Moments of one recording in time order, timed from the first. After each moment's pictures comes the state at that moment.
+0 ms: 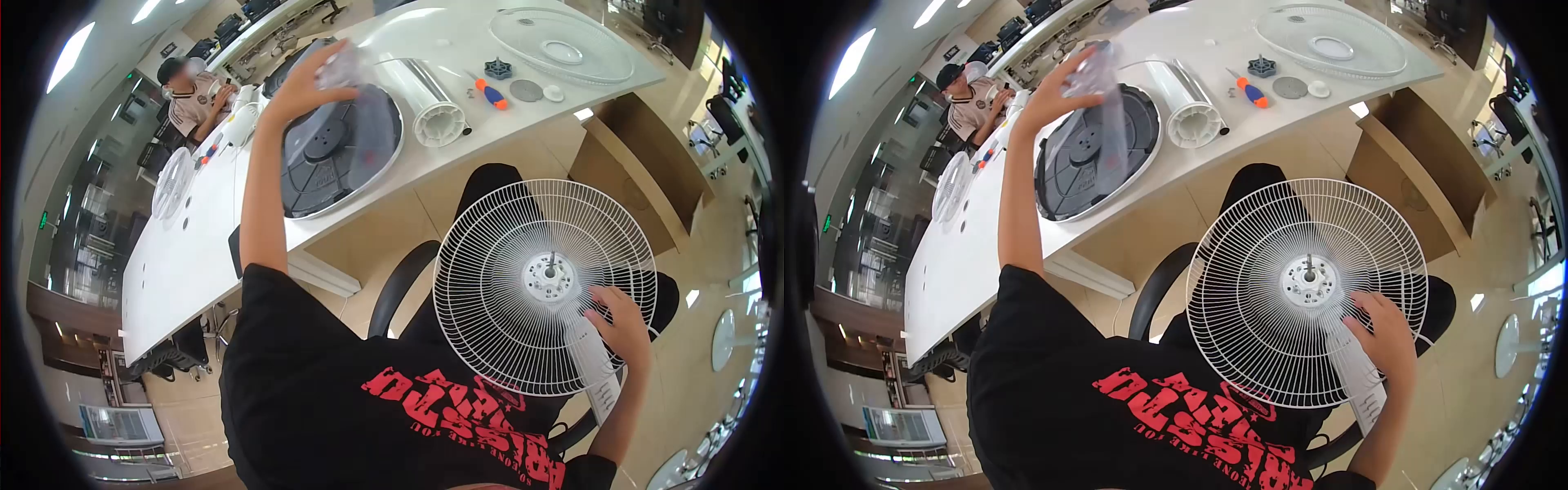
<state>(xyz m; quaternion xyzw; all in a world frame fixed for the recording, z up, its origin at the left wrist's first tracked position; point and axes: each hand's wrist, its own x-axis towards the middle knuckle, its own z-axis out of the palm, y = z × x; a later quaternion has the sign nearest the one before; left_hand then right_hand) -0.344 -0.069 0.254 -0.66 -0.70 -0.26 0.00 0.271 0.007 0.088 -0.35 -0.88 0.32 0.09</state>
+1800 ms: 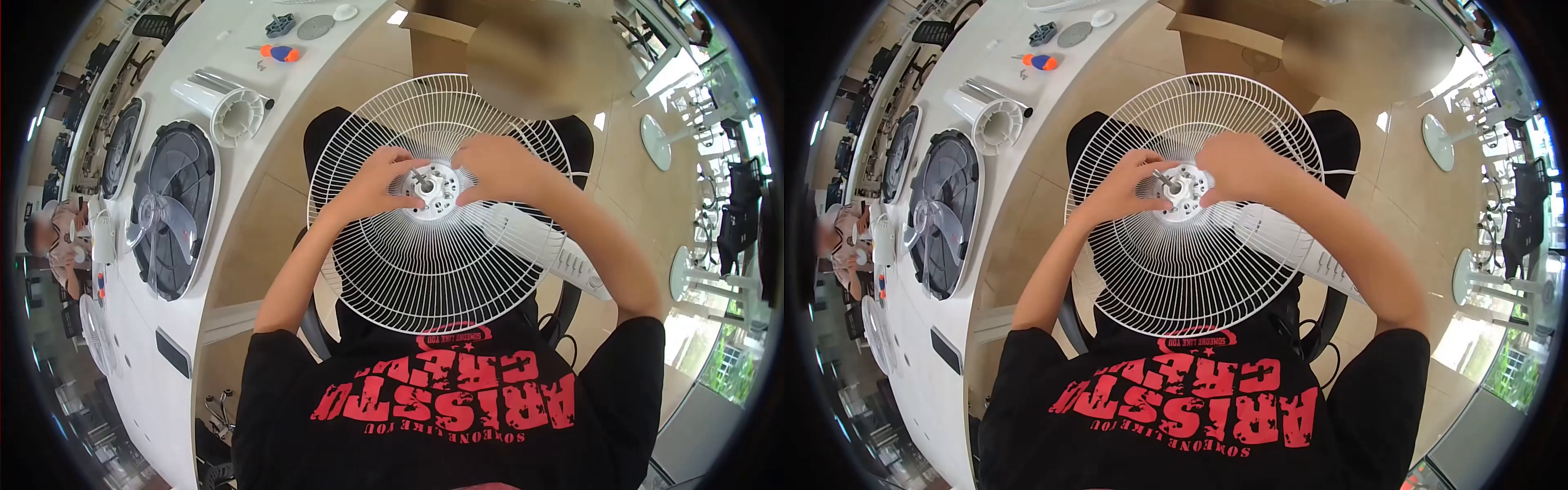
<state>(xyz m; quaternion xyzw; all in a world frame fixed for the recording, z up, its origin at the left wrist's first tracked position) -0.048 -0.004 -0.006 -0.83 -0.41 -0.22 -0.29 0.211 0.042 0.093 -0.34 -0.91 0.21 -0.13</state>
